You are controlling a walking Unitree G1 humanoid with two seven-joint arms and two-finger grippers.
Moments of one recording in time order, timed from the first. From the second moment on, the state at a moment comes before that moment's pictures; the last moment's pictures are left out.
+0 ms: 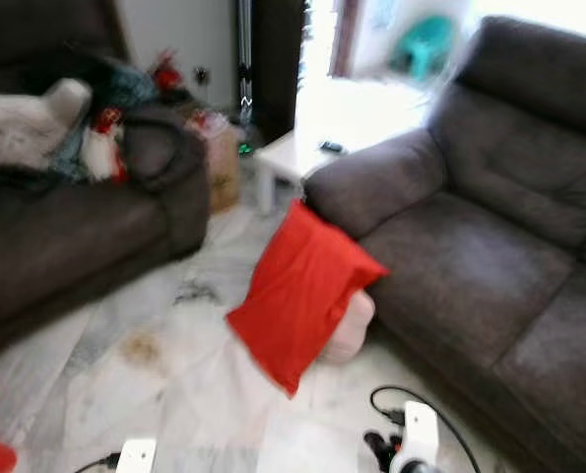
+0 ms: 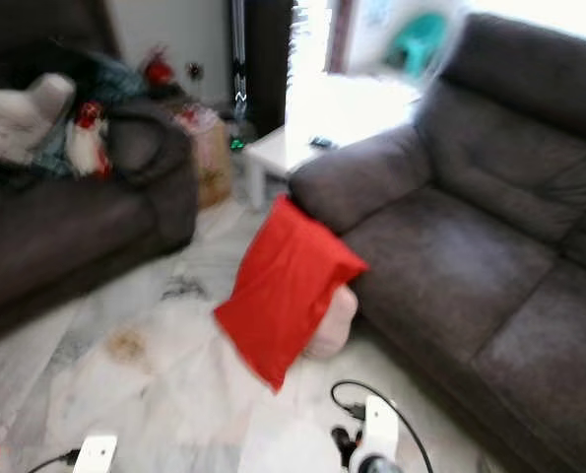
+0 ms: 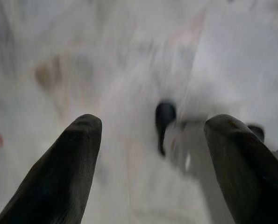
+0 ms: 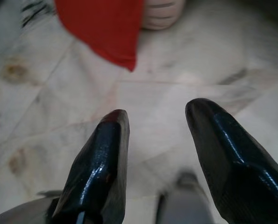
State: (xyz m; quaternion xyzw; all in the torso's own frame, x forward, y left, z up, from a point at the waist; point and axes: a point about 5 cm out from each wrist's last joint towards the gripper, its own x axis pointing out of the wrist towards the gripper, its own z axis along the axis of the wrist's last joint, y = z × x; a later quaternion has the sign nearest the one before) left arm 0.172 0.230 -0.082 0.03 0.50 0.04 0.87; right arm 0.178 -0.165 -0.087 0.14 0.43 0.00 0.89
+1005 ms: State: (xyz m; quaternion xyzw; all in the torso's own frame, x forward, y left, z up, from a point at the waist) left arm 0.179 0.225 -0.080 0.02 0.49 0.04 0.87; right arm 0.169 -0.173 -0.090 0.12 0.45 0.00 0.89
